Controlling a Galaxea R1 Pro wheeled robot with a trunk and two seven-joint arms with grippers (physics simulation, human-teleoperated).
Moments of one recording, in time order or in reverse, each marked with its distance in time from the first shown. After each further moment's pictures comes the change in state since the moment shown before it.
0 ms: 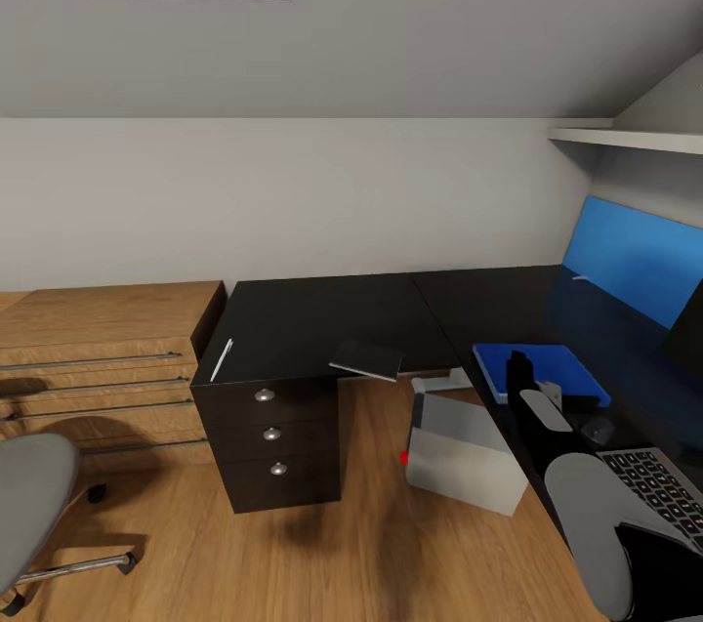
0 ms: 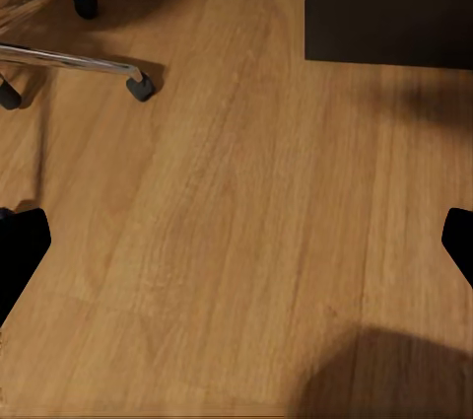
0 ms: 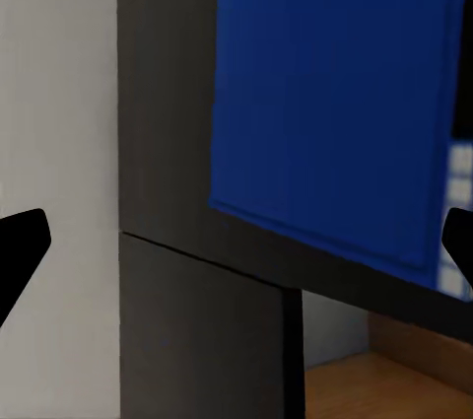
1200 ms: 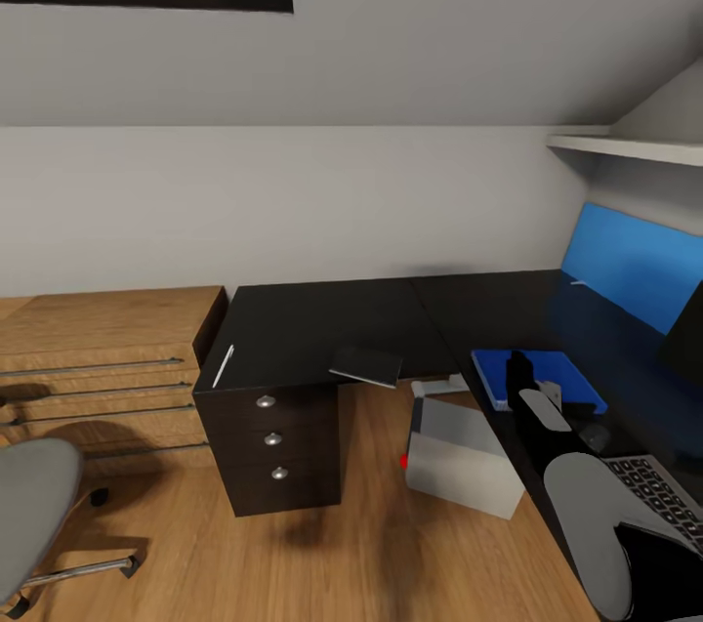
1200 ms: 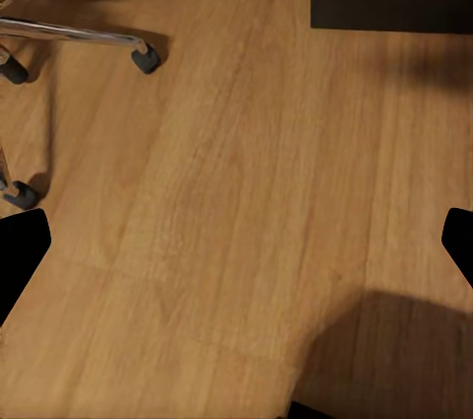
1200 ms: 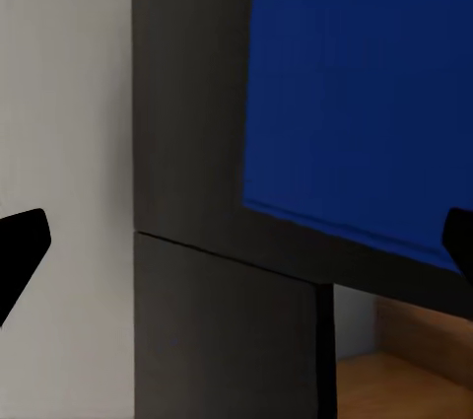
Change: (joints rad) left arm 0.000 0.000 0.010 -0.002 -0.001 0.083 -0.001; right arm 0.000 0.002 -0.001 -0.002 0.002 -0.003 0.001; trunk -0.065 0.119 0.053
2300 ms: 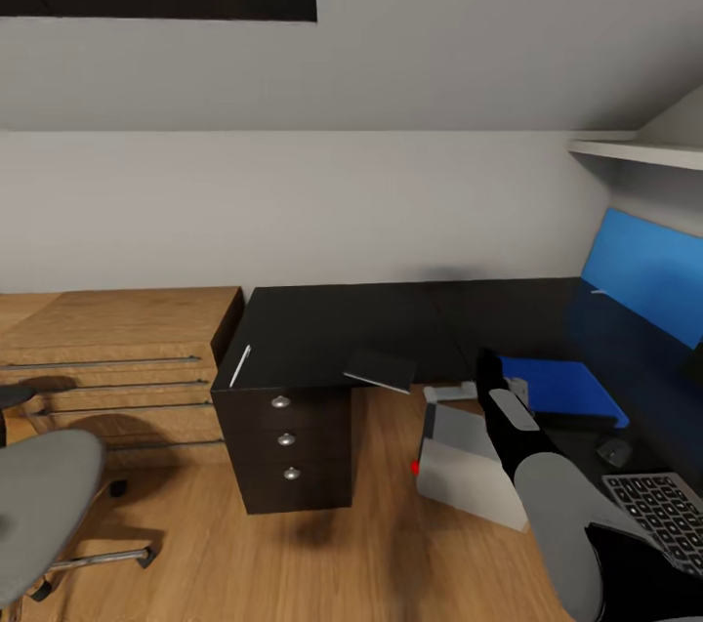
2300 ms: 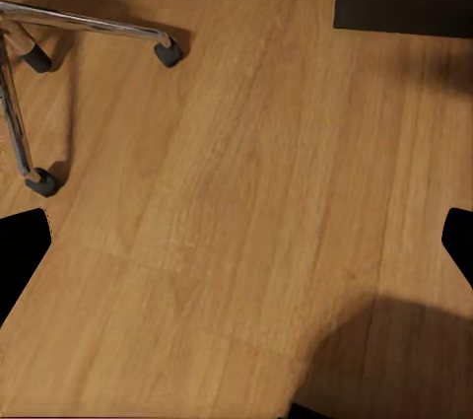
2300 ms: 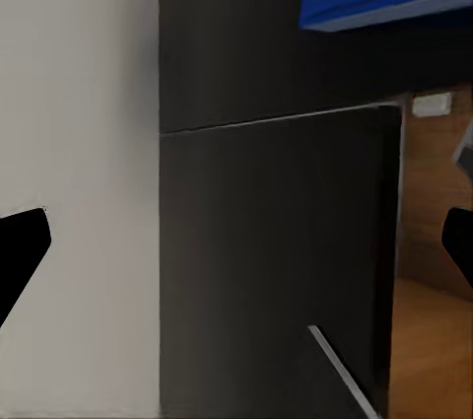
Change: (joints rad) left arm 0.000 0.000 0.001 0.000 0.002 0.003 0.000; right arm 0.000 0.096 0.002 -0.001 0.030 -0.007 0.039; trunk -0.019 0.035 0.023
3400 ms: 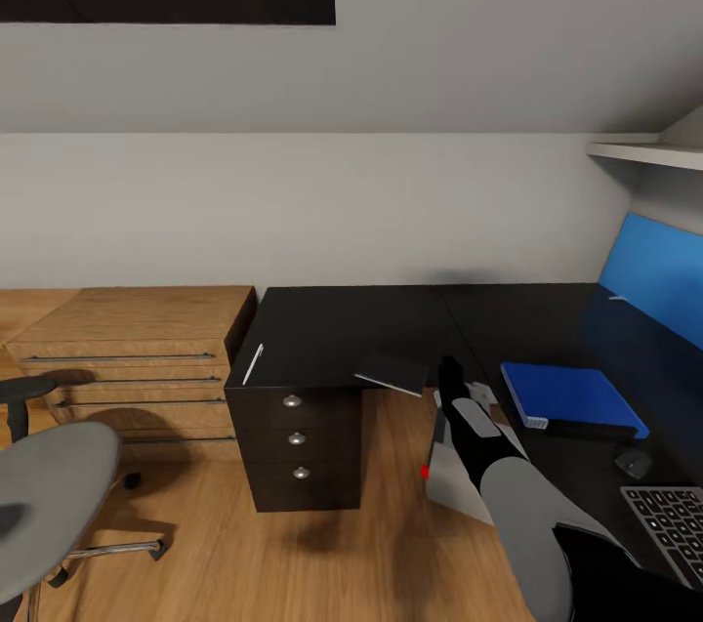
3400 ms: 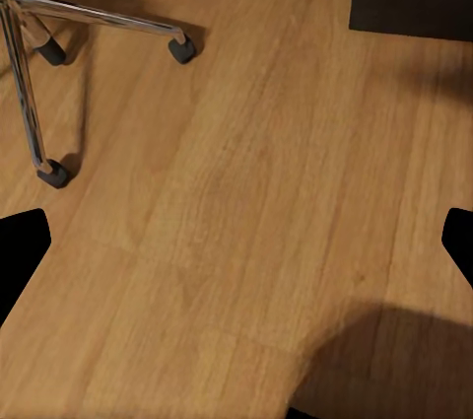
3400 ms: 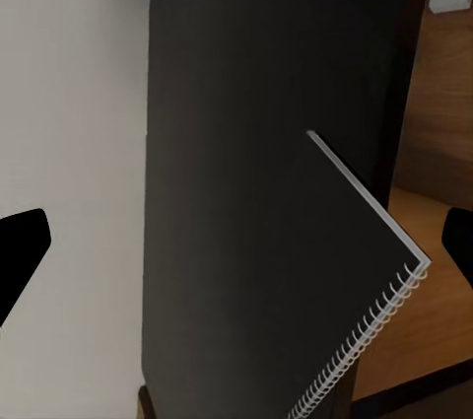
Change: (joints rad) left arm 0.000 -0.002 -0.003 0.000 -0.002 -0.003 0.000; right arm 0.000 0.109 0.000 0.070 0.081 0.015 0.052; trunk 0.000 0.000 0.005
